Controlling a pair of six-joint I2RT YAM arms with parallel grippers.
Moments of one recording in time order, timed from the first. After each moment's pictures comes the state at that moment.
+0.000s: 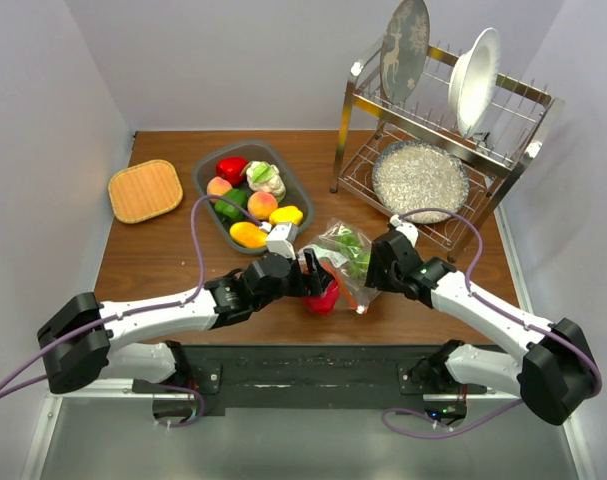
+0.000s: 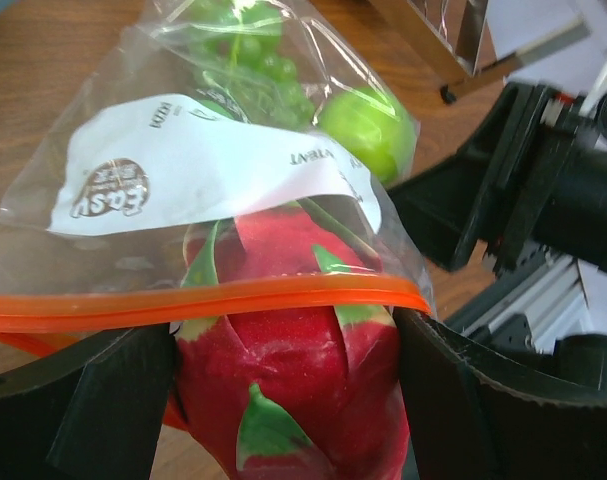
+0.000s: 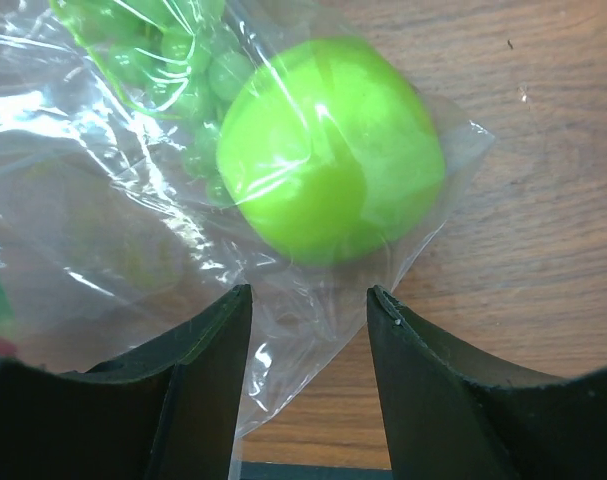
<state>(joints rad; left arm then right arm) -1.04 1.23 0.65 0.12 -0.28 -0.84 0.63 1.12 0.67 -0.52 0.30 0.72</state>
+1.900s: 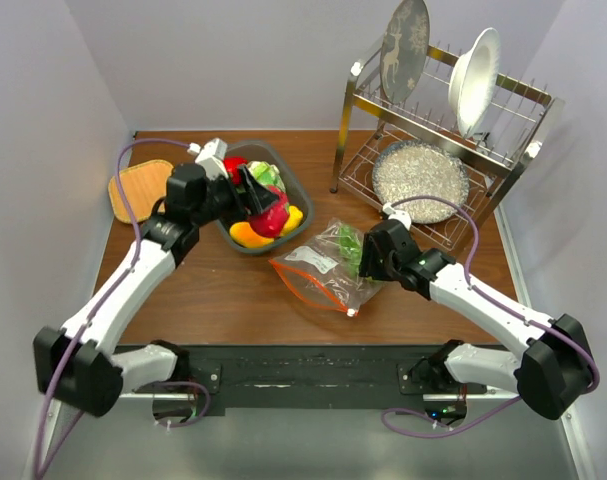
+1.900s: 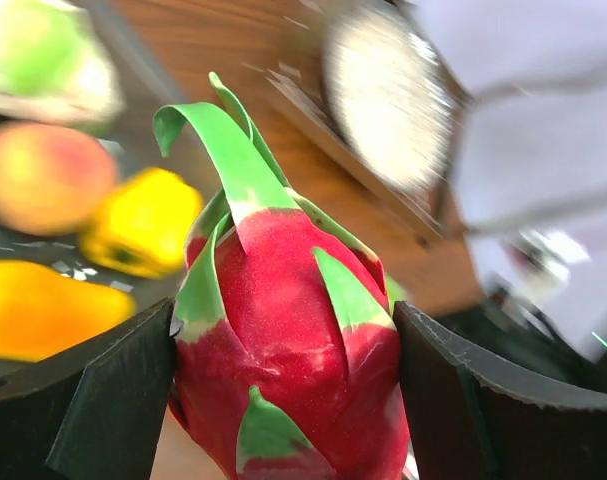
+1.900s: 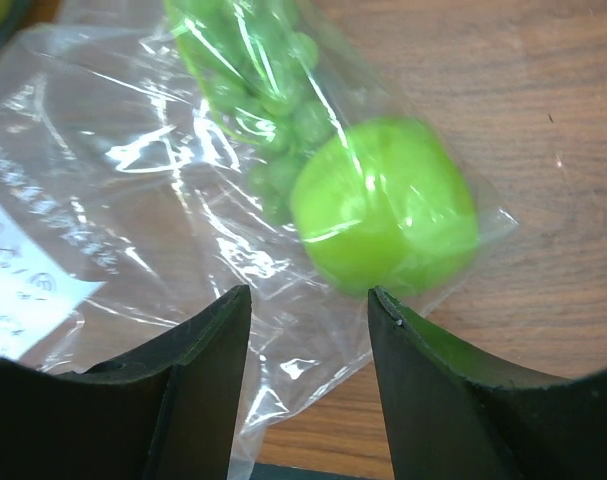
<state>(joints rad) -0.37 1.16 1.01 -0.21 0.31 -0.64 0.63 1.16 0.76 -0.51 0.26 0.65</state>
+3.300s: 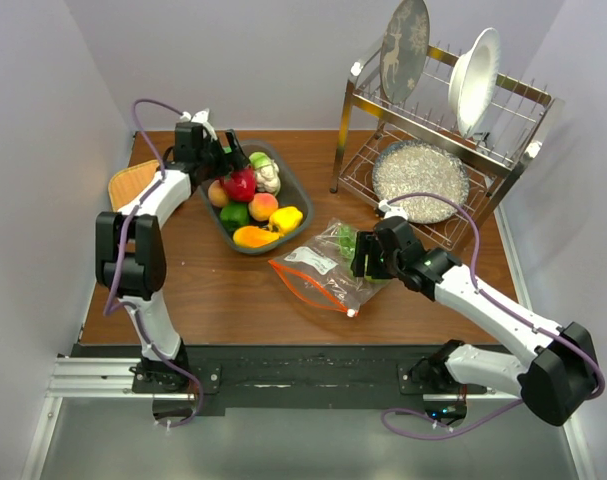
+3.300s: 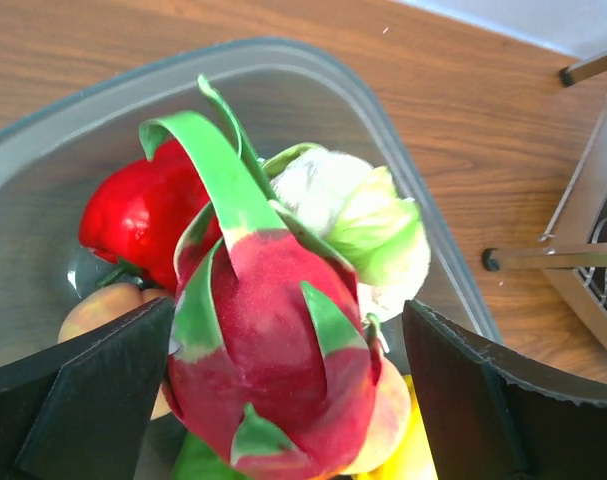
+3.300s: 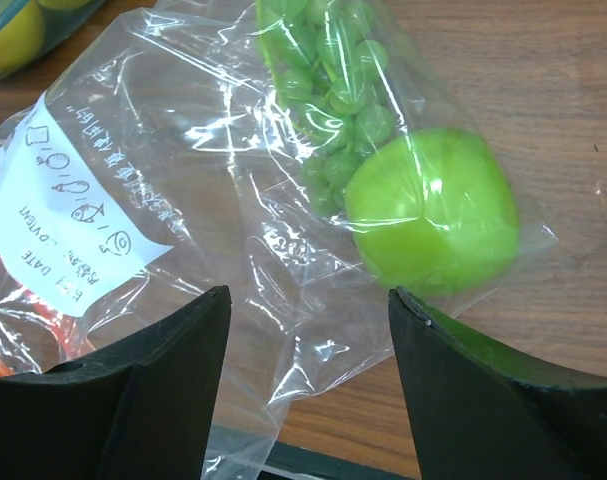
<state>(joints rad) -0.09 1.89 1.44 -0.13 0.21 -0.40 0.63 1.12 0.79 -0.51 0.16 0.57</state>
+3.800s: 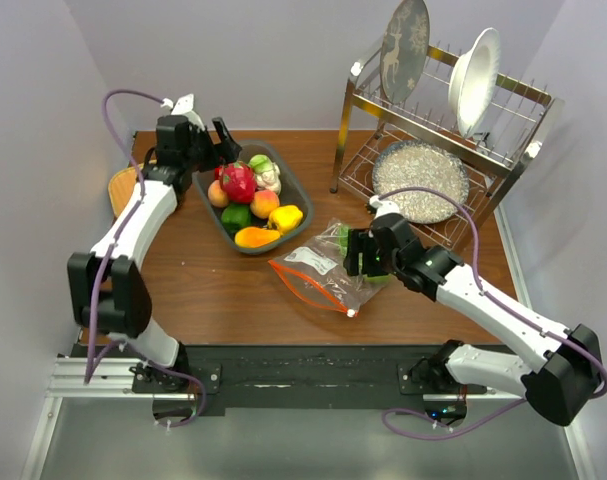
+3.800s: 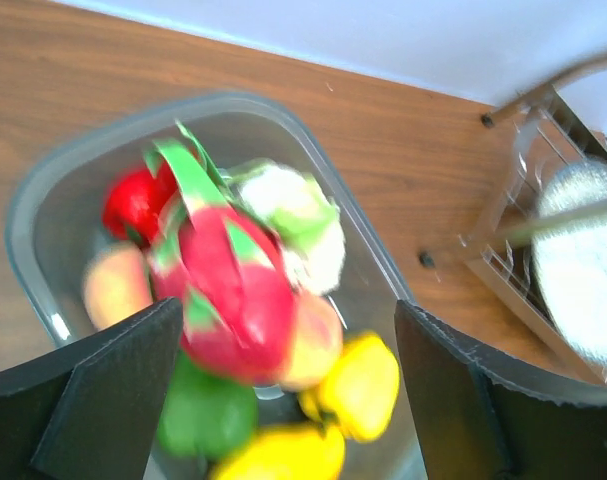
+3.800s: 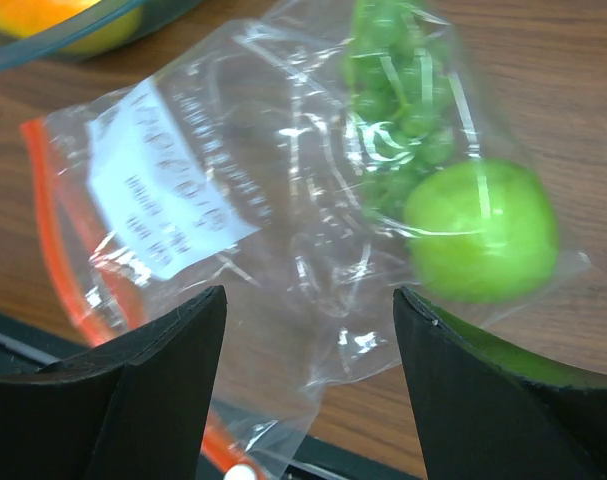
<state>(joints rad) -0.12 1.61 1.37 -0.18 0.14 -0.41 0.70 1.10 0.86 -0.53 0.16 0.52</state>
